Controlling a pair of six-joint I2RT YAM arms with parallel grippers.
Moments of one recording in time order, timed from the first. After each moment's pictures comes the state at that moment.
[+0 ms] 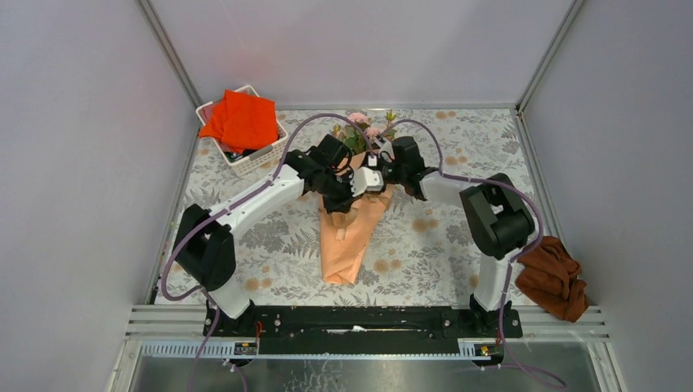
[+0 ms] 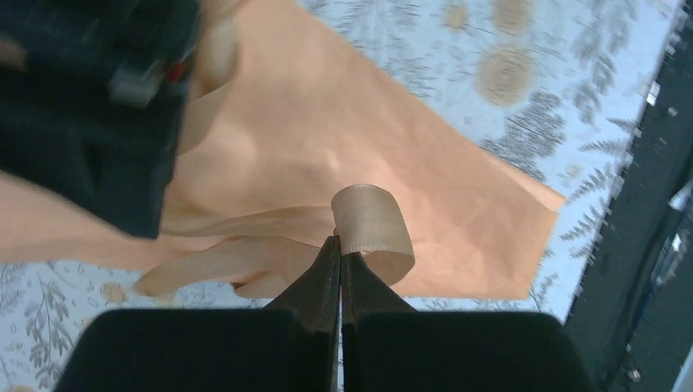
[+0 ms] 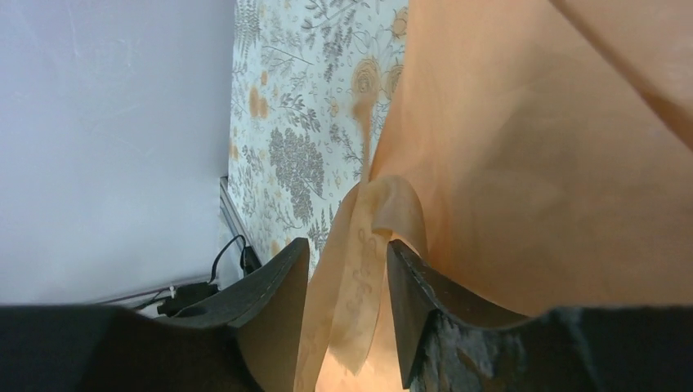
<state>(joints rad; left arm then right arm) -0.66 1.66 1.39 -0.86 0.45 0.67 0.50 1.95 1.13 0.26 -0.65 0.83</state>
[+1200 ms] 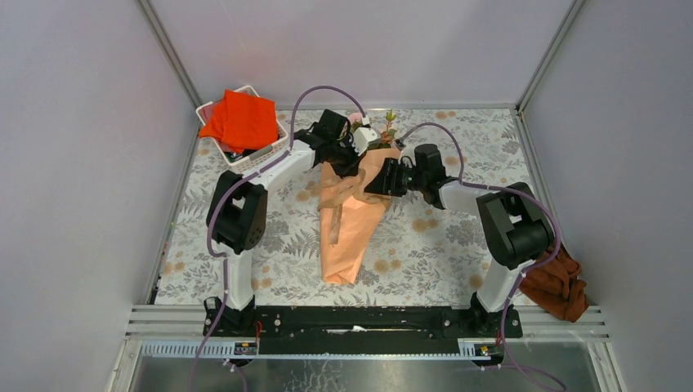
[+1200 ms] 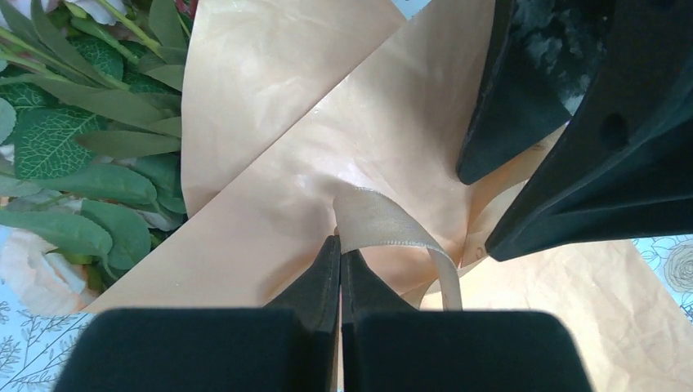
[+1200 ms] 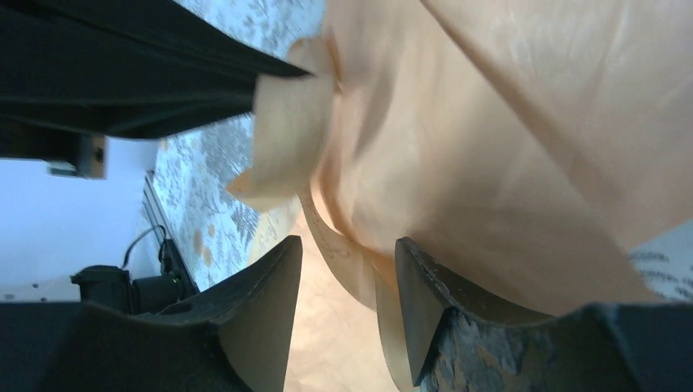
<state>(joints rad) -0.47 2.00 1.62 -0.52 0.46 0.45 0.39 1.79 0.93 0.27 -0.65 0.55</state>
